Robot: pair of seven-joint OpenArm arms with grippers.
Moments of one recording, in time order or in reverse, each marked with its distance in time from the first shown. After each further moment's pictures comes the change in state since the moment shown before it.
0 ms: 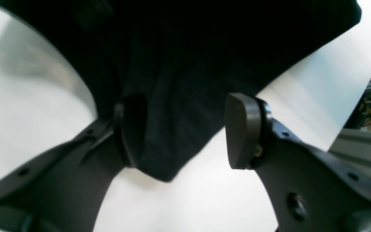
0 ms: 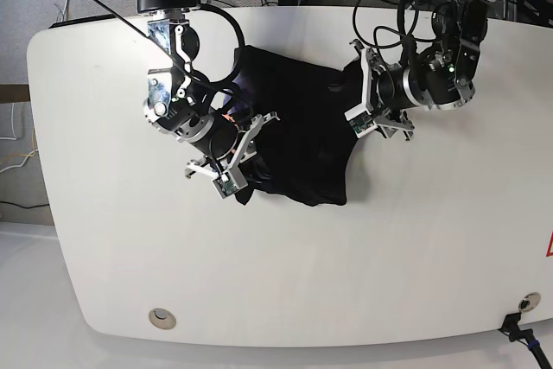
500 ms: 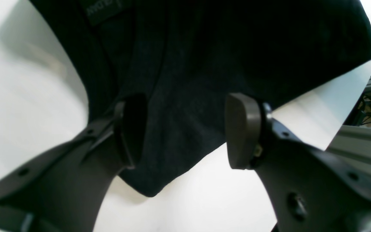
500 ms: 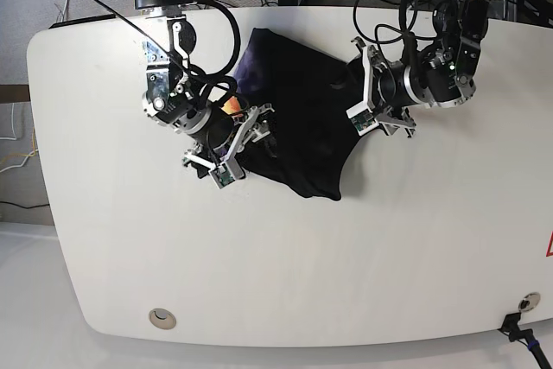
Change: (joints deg) left arm 0.8 -0.2 -0.1 0.0 0.3 0.1 0.1; right arm -1.3 1.1 0.4 -2.6 0.0 0.0 0.2
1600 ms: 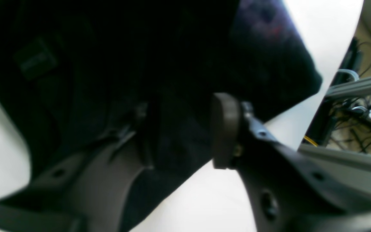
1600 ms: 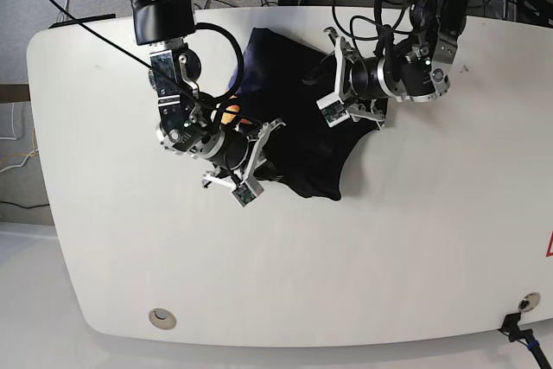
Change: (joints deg) left arm 0.0 4.7 4.5 -0.9 0.1 0.0 -1.3; right arm 9.2 2.3 -7.0 -12.4 0.7 0.5 2.8
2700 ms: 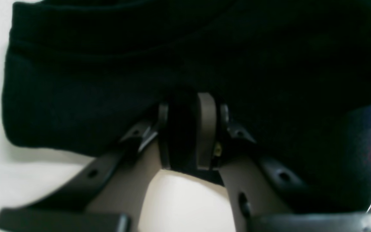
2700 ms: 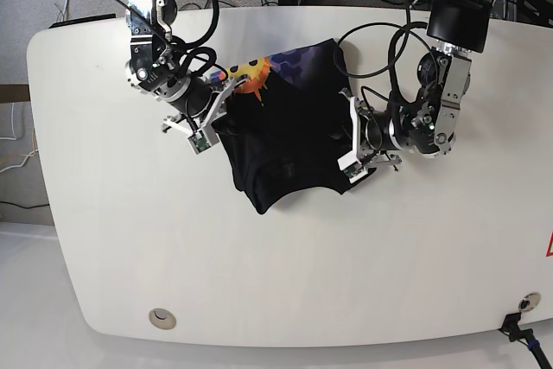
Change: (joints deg) left arm -16.8 -0.5 0.4 -24.8 0.1 0.2 -3.9; right arm -17.5 2.3 9.3 12.7 -0.3 -0.5 1.5
